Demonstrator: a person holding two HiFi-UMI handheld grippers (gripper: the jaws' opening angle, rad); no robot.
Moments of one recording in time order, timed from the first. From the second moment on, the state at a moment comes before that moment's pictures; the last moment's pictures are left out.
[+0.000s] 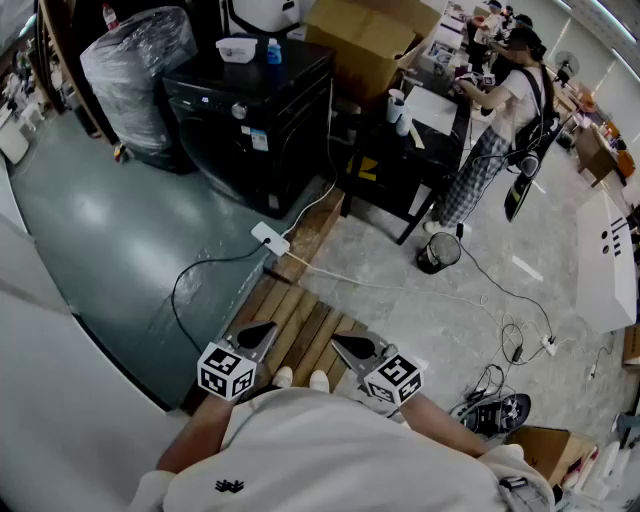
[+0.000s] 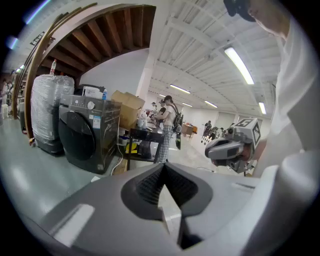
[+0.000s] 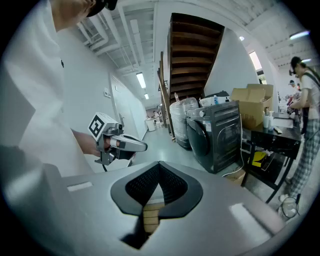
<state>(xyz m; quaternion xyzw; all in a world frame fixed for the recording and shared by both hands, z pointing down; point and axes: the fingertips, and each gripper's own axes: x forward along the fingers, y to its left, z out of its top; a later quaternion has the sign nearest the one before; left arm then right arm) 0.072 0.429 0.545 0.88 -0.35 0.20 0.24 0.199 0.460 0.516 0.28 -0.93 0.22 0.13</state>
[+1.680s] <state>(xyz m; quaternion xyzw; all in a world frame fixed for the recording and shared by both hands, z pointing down) -0.109 0.098 0.469 0.88 -0.41 0.12 0.20 0.019 0.135 0.455 0.28 -0.93 0.16 0.17</state>
